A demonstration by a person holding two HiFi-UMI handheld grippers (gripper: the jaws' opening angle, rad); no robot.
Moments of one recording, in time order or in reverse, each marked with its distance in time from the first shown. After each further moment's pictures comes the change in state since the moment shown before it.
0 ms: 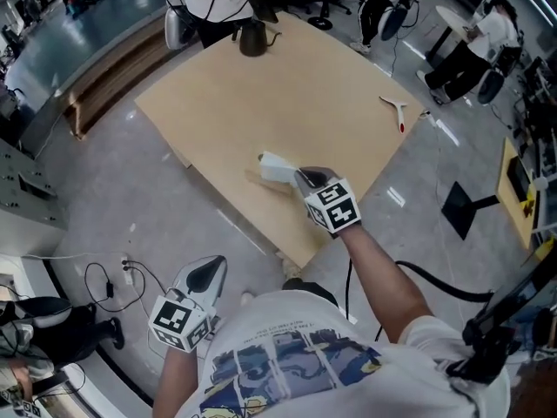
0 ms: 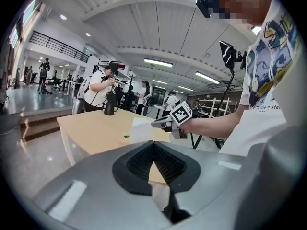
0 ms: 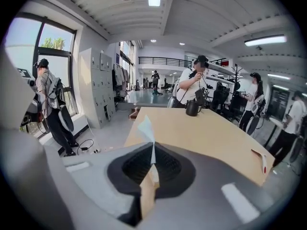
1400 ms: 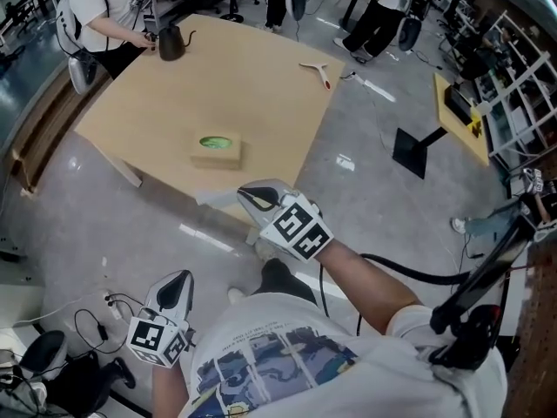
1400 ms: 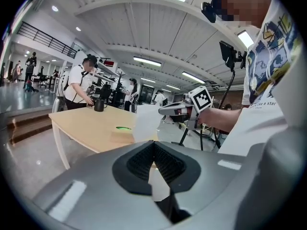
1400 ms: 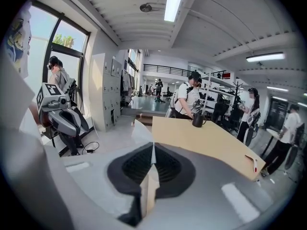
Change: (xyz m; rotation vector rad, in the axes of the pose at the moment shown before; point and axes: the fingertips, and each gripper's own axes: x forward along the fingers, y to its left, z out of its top) left arm -0.058 -0.041 -0.048 0.046 0.015 -0.146; right arm -0.141 0.134 0.014 -0.074 -0.101 -0.001
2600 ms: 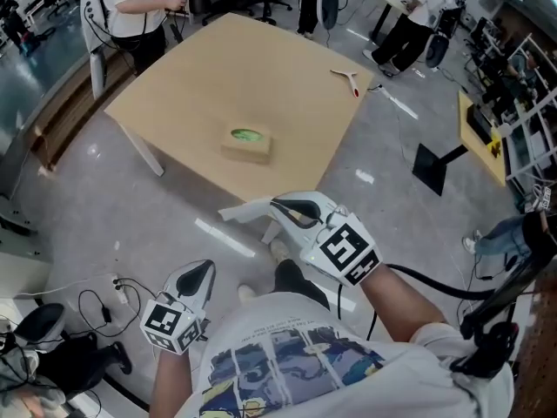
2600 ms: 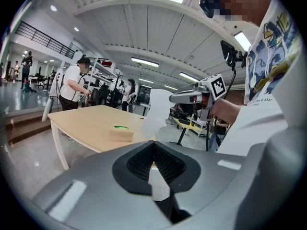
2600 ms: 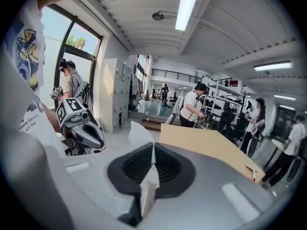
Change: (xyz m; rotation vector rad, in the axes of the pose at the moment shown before) left arm -0.019 -0.015 -0.009 0.010 -0.004 -0.025; right arm -0.067 0.057 0.044 -0.084 -0.060 0.055
